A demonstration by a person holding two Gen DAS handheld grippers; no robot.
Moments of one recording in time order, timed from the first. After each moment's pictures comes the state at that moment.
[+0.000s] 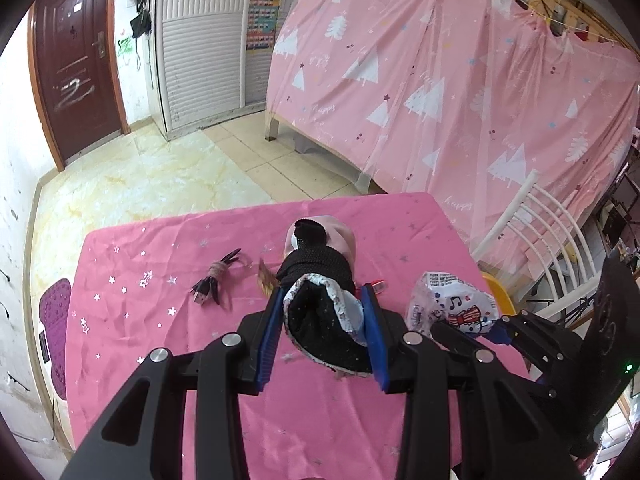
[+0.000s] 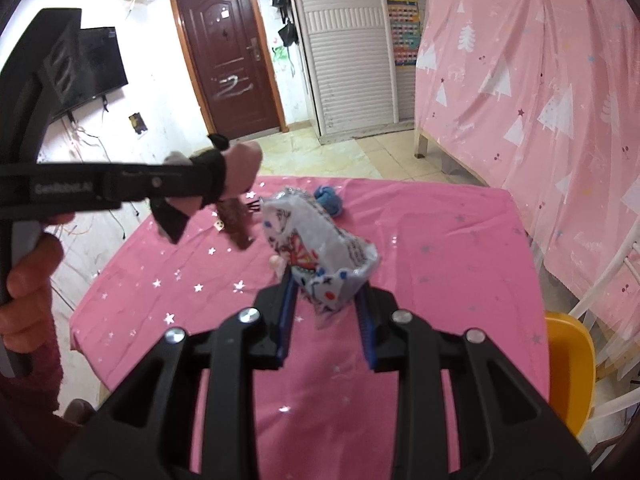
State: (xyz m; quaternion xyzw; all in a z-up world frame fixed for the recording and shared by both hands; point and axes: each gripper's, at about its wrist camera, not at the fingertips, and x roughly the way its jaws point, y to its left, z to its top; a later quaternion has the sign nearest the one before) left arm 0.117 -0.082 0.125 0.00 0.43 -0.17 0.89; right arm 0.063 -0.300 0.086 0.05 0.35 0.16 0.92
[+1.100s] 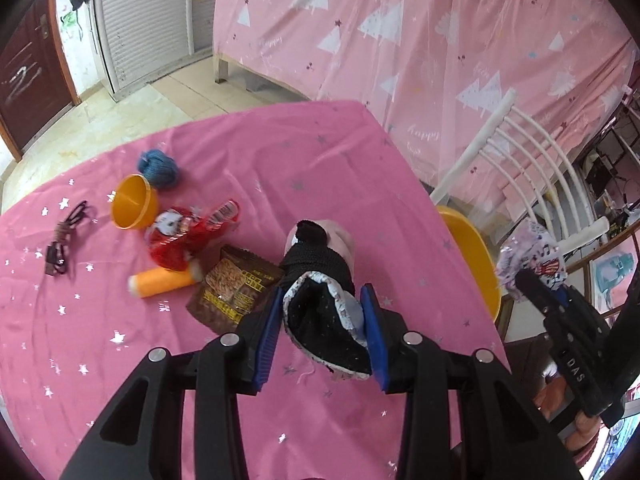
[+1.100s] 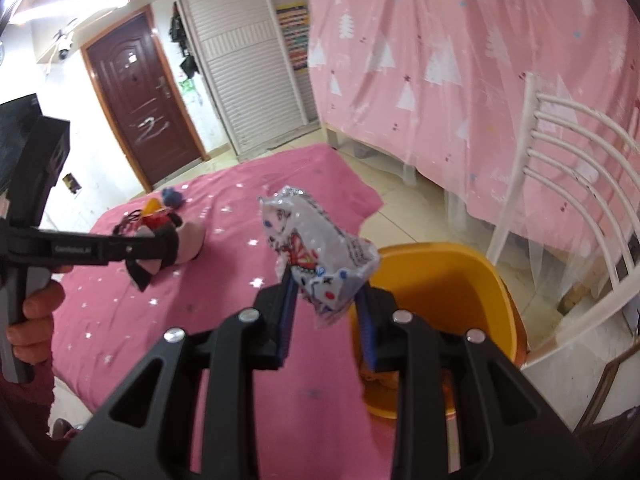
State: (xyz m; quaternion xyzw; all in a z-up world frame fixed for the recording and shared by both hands) left arm 0.124 -0.213 0.036 0.04 0.53 -0.23 0.82; right arm 0.005 -0.476 0.034 0.14 0.35 0.02 0.93
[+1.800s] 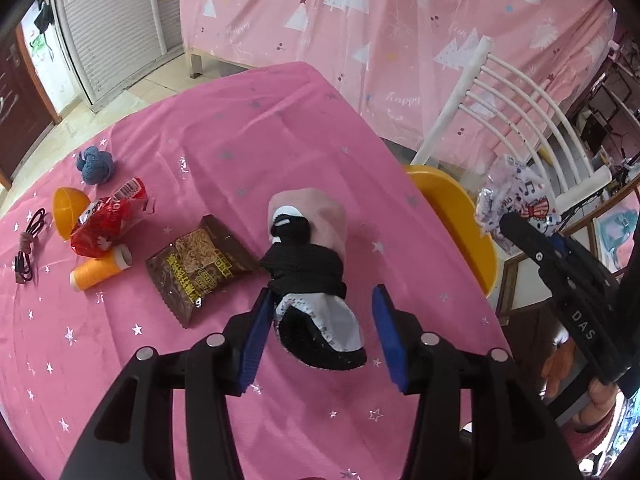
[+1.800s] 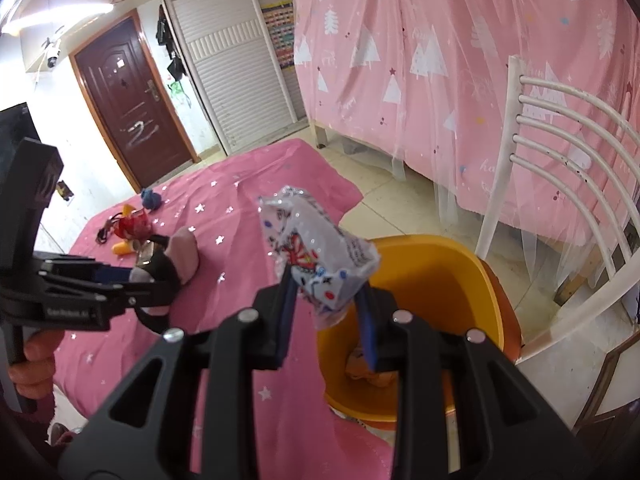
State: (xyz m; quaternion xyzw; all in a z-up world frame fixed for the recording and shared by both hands) left arm 0.104 -0.264 0.012 0.09 0.54 -0.25 0.79; right arm 0.009 -0.491 0.021 0.15 0.35 0.00 0.92
